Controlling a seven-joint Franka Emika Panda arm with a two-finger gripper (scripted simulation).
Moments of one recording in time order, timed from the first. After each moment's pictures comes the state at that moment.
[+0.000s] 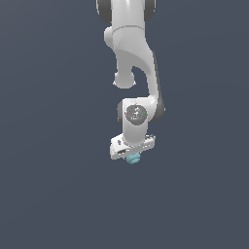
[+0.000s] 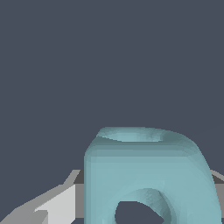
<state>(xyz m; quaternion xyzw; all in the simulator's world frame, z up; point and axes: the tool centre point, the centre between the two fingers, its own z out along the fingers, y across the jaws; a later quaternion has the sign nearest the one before) 0.037 0.035 0.040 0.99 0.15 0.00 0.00</state>
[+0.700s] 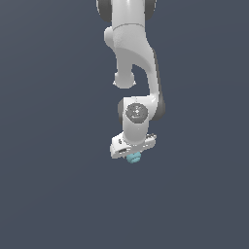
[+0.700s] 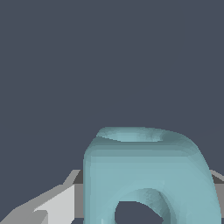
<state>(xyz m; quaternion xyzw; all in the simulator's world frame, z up) 0.036 0.038 0.045 0.99 0.15 0.00 0.00</state>
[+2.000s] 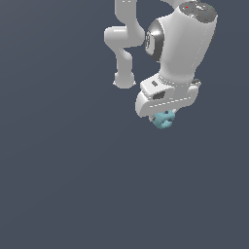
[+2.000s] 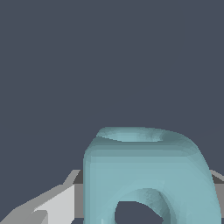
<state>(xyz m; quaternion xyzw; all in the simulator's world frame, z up) -0.005 0.134 0.270 0.99 0.15 0.00 0.00</state>
